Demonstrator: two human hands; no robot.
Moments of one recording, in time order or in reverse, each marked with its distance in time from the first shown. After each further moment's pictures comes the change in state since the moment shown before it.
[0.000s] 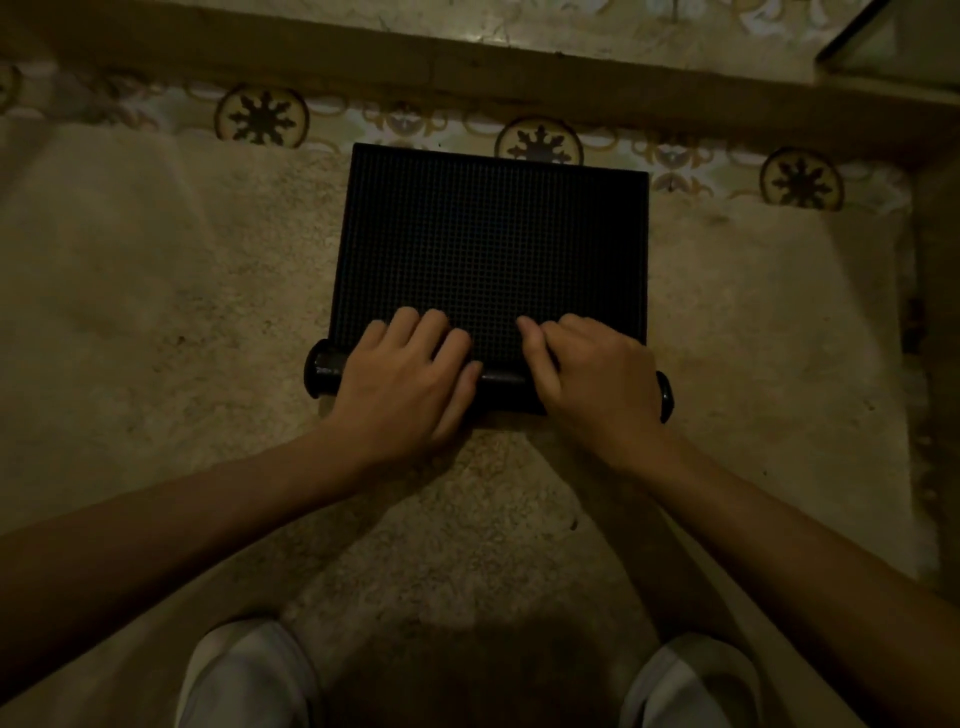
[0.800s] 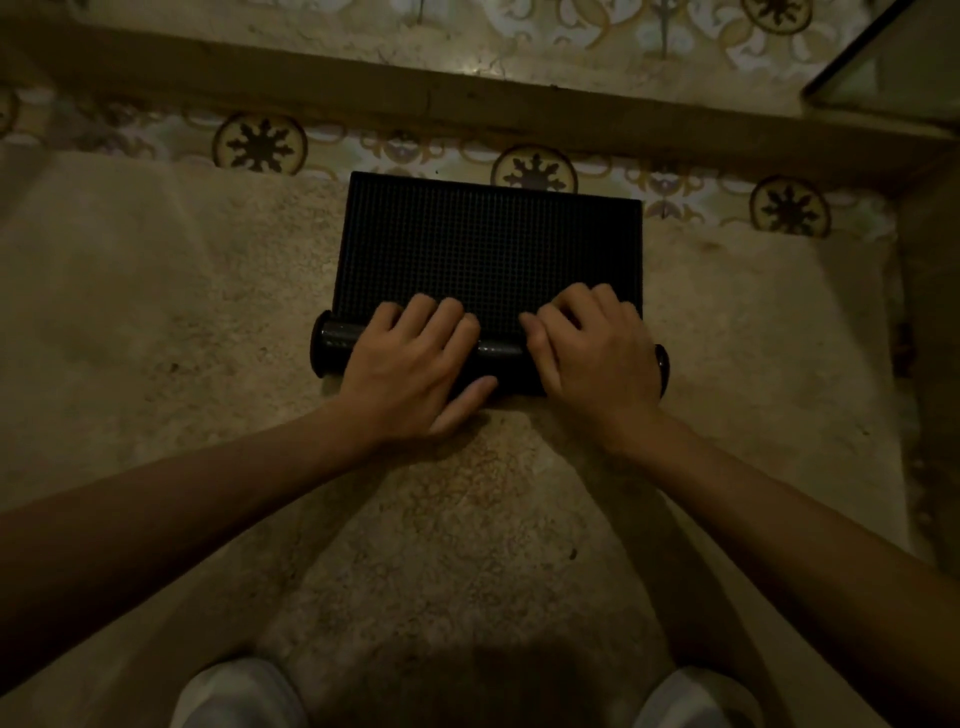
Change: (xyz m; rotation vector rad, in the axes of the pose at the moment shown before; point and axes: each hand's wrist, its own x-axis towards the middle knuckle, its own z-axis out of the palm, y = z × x) left_hand 0.032 -0.021 0.013 0.103 0.043 0.123; right_hand 0.031 0.019 0.008 -0.165 0.055 -0.128
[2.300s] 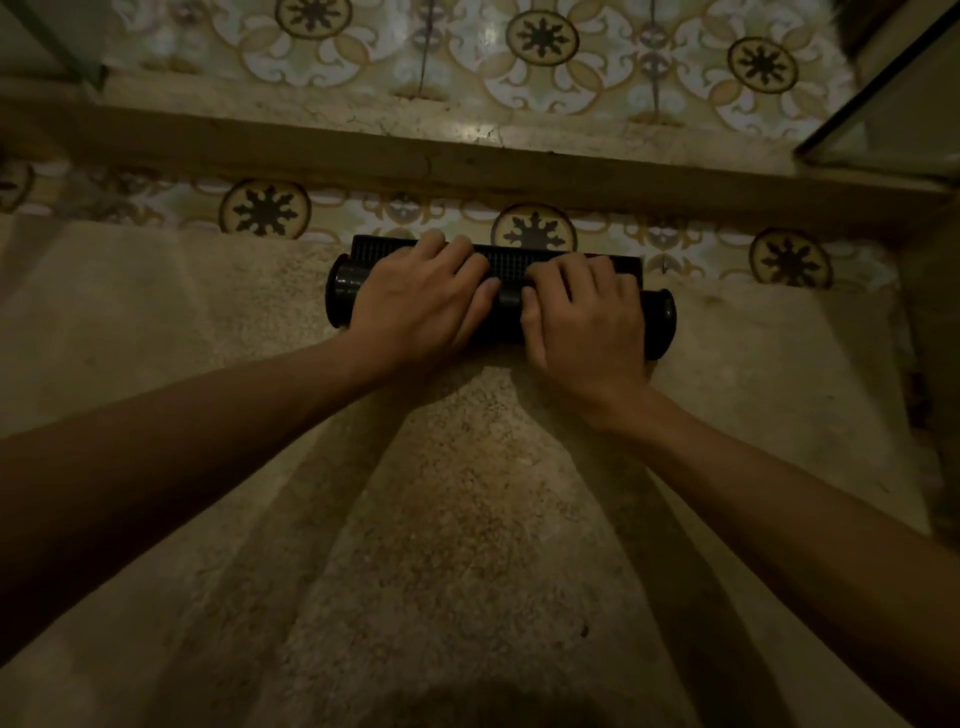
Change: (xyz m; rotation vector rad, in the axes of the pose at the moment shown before) left_hand 0.094 -0.055 0.005 -0.010 0.068 -0.033; right_hand 0.074 0.016 0.019 -0.073 0.025 0.065
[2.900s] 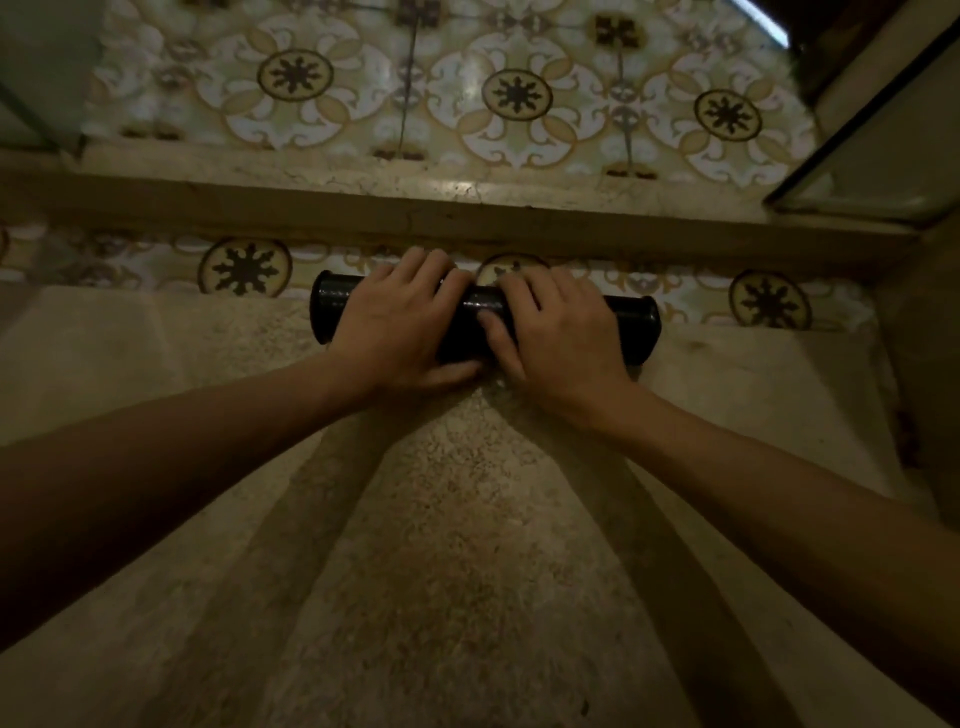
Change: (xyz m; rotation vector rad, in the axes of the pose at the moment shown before) left_hand 0.028 -0.024 -0.001 -0.004 -0.066 0.044; right_hand 0.042 0.012 0.010 0.036 -0.012 -0.111
